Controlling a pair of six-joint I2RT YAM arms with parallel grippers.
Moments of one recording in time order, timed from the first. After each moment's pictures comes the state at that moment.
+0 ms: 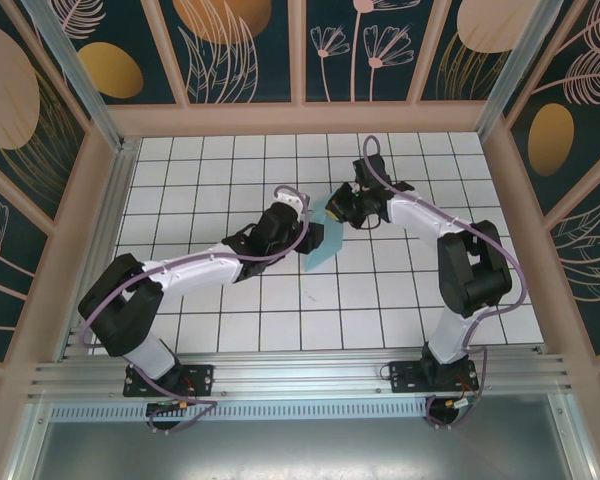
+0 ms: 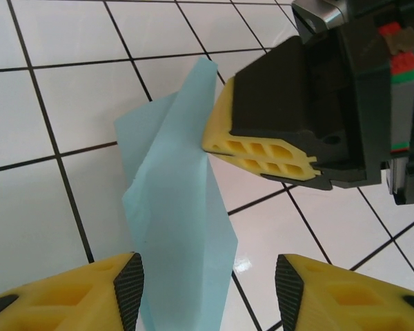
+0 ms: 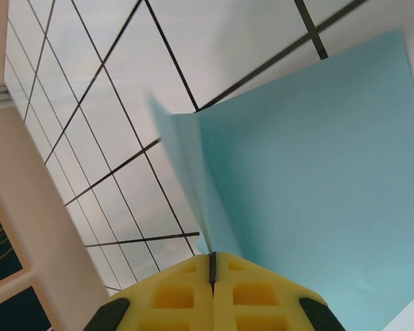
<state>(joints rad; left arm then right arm) -0.83 1.61 0.96 0.11 -0.09 -0.50 0.42 1.77 1.24 -0.39 -0.41 1.09</state>
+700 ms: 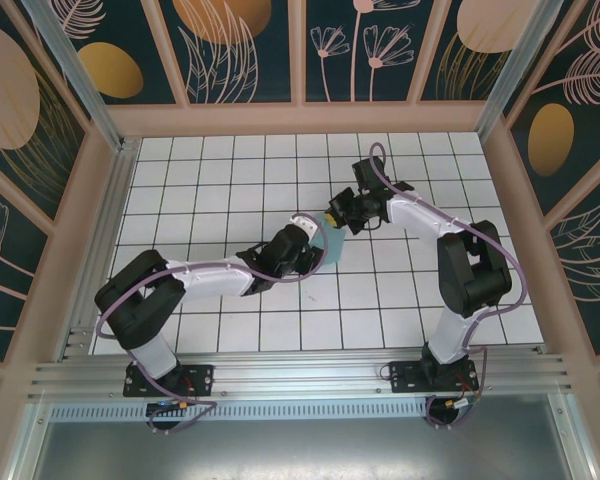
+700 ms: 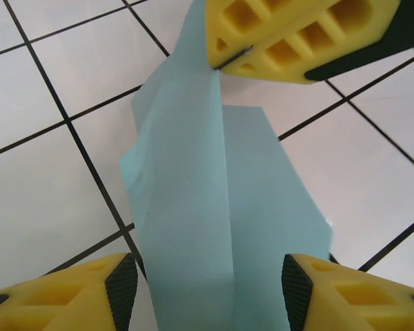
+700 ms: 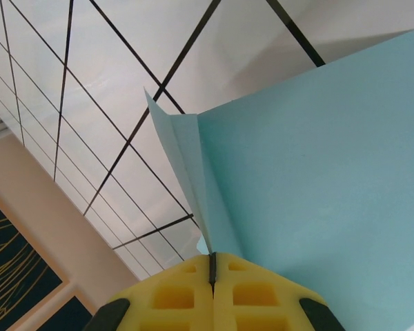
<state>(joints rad) -0.90 1.71 0.89 0.14 -0.25 -0.24 0.41 1.77 1.24 -0.46 -0.47 1.29</state>
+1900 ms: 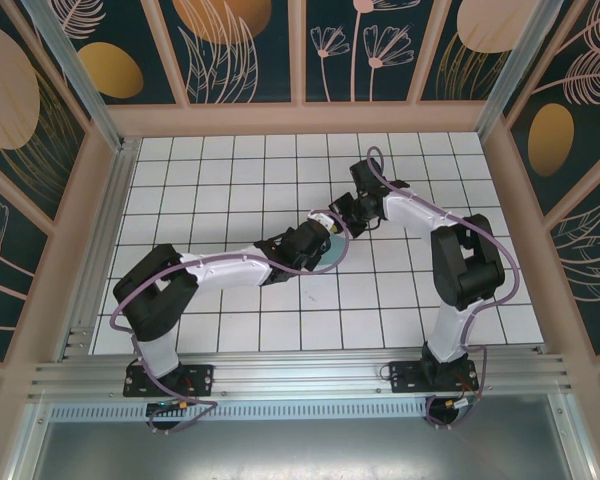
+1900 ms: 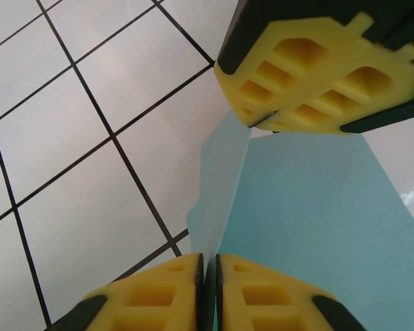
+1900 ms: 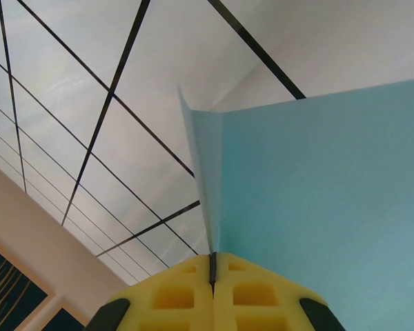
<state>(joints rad) -0.94 1.80 1.08 -0.10 -0.42 -0.13 0.41 1.83 1.28 -0.54 -0.47 1.30</state>
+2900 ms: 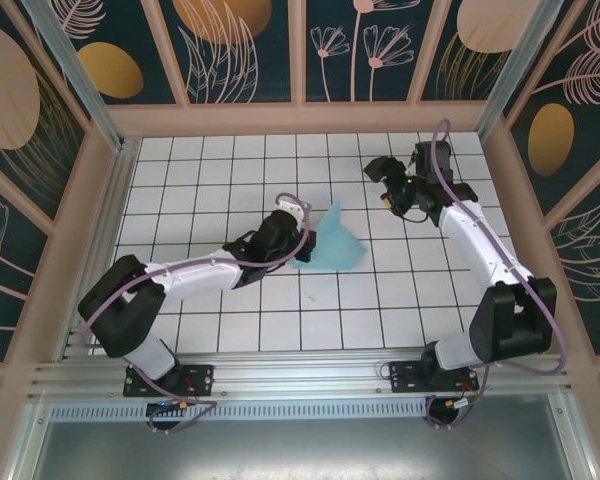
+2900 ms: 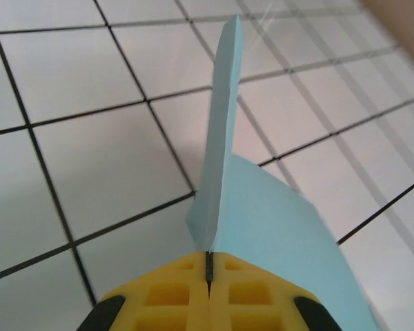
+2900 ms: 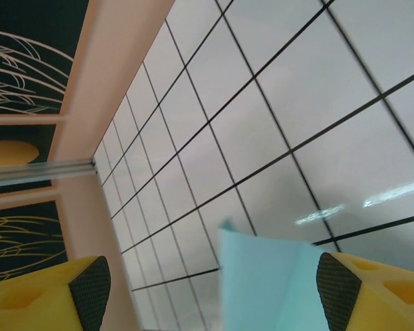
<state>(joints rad) -0.82 1.60 0.88 0.19 -0.02 -0.56 0.19 1.42 1.17 -0.47 -0.38 0.97</state>
